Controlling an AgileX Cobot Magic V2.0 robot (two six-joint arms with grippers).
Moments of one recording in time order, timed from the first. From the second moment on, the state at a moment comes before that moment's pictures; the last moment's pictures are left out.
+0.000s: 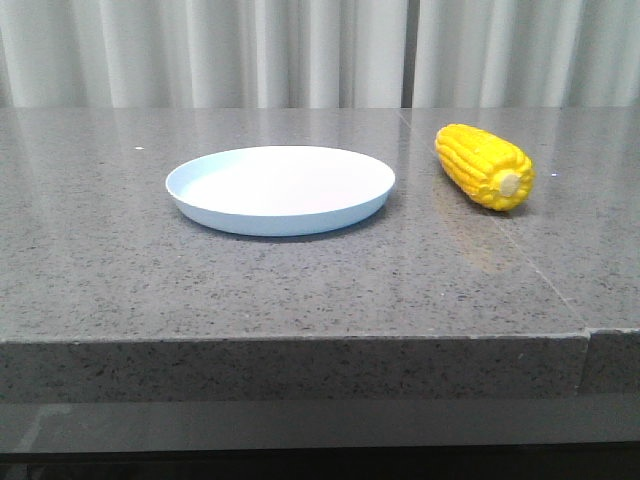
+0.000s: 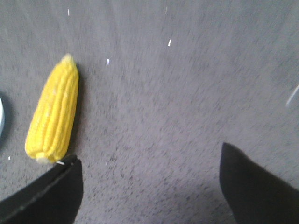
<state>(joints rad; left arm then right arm) -0.16 0.17 -0.36 0.22 0.32 -0.15 0.02 0.92 -0.86 0.01 0.61 0.12</state>
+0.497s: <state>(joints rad) -0.16 0.17 -0.36 0.22 0.32 -0.15 0.20 1.54 -1.26 0.25 0.74 0.09</state>
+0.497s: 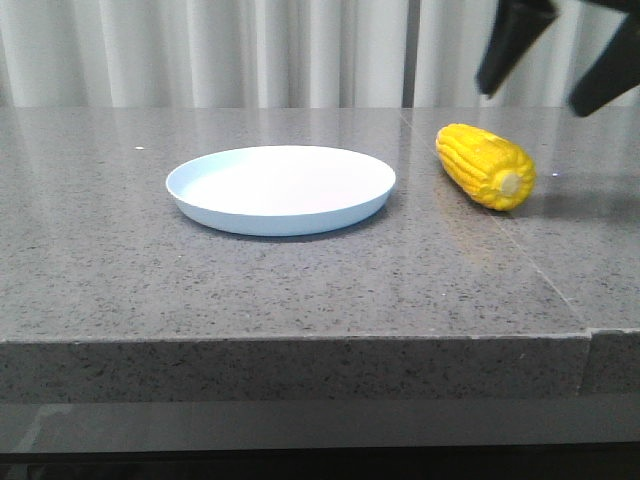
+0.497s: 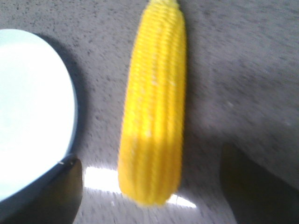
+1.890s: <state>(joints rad) -0.16 0.17 -0.36 0.22 0.32 -0.15 0.37 1.67 -1.45 0.52 0.68 0.10</state>
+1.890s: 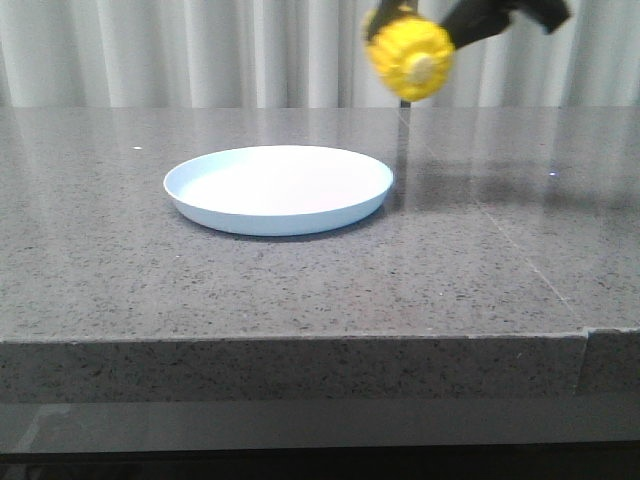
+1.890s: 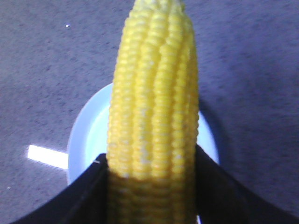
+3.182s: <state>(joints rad) -0.16 0.17 -0.36 0.22 0.32 -0.15 0.44 1.70 -1.53 0.42 0.71 0.10</state>
